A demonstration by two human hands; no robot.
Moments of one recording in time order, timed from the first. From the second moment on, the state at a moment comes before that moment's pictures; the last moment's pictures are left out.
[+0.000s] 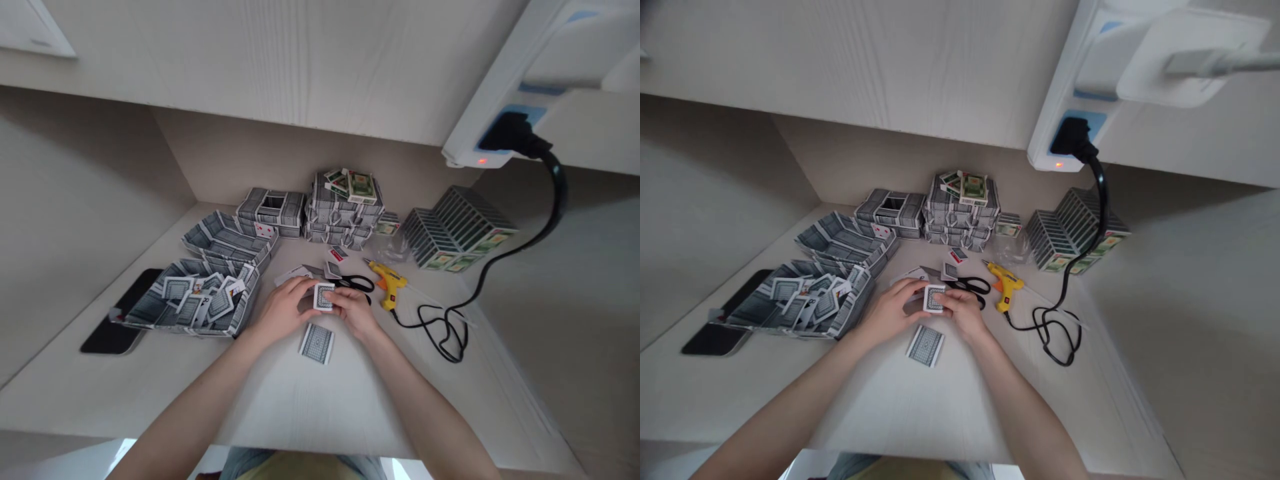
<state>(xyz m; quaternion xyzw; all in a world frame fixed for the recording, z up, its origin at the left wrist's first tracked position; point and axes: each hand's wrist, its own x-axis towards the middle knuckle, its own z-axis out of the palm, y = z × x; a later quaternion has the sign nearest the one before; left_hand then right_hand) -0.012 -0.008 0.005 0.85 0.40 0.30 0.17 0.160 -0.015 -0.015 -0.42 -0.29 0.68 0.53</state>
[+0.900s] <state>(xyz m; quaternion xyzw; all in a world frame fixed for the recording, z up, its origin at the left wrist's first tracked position) -0.012 -0.008 0.003 0.84 0.39 0.33 0.17 0.163 -0.016 -0.016 -0.43 -0.31 0.68 0.50</state>
